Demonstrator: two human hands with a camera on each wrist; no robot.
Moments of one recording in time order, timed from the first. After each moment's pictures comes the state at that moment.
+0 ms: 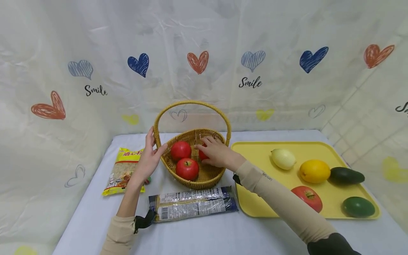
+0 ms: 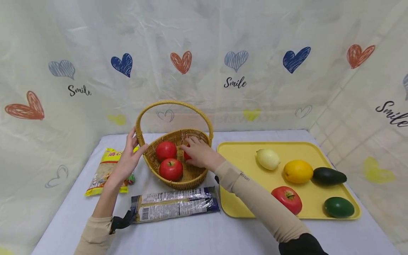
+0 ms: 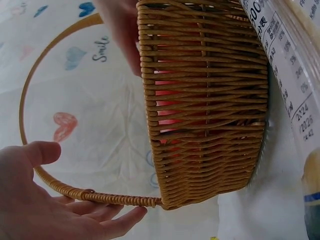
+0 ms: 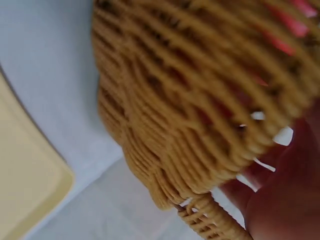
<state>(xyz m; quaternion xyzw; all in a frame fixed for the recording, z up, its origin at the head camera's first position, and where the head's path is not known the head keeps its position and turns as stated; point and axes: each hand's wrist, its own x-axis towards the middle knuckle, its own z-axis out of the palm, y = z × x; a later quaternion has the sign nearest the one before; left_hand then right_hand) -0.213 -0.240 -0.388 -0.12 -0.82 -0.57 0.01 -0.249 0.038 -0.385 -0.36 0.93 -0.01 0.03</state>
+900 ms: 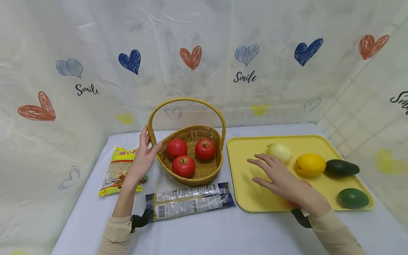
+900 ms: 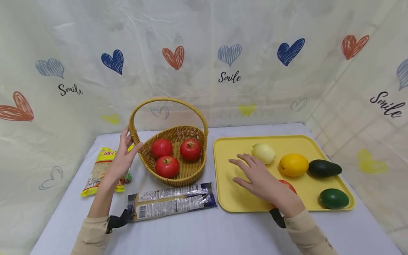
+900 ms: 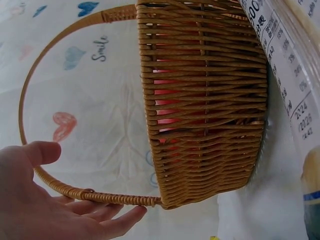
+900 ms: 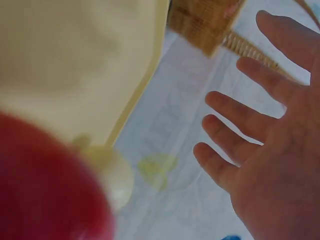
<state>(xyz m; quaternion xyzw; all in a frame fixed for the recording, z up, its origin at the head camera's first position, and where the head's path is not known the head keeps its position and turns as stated) -0.214 -0.239 -0.388 -0.13 -0.81 -0.57 0.01 -0.120 0.200 -0.397 -0.26 0.95 -0.16 -0.08</state>
